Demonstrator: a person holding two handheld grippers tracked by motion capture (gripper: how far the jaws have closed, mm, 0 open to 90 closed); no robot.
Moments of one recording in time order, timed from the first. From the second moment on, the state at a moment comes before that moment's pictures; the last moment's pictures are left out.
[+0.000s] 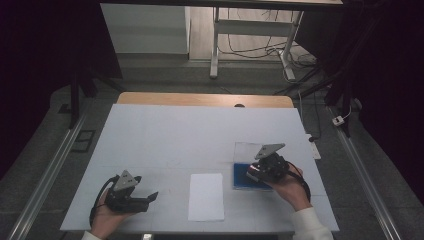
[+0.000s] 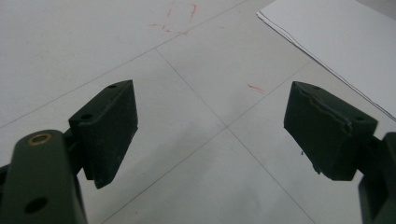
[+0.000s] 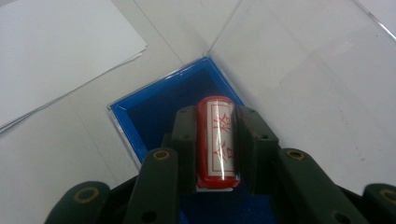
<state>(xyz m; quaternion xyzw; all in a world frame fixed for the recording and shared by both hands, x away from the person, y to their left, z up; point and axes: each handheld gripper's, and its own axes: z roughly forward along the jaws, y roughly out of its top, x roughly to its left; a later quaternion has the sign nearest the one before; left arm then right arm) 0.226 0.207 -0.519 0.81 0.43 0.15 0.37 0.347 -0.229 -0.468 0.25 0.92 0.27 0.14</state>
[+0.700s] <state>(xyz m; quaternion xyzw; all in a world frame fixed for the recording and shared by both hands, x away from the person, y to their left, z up) 0.226 0.207 -0.520 0.81 0.43 0.15 0.37 0.349 -0.225 -0.467 0.25 0.92 0.25 0.14</state>
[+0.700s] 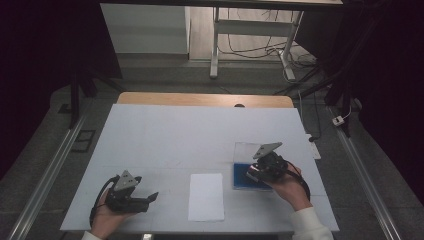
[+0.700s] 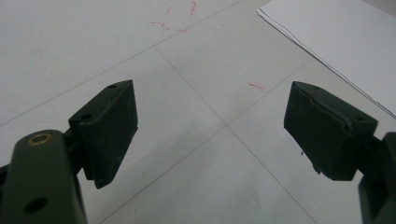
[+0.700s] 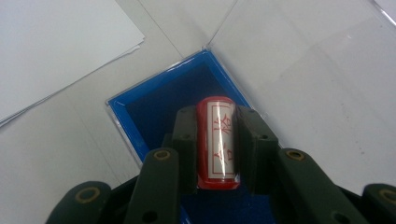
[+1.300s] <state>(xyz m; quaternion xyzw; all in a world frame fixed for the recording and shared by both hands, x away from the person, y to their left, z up) 0.225 0.206 -0.519 0.81 0.43 0.15 0.37 0.350 -0.227 -0.472 0.26 0.92 0.26 0.13</state>
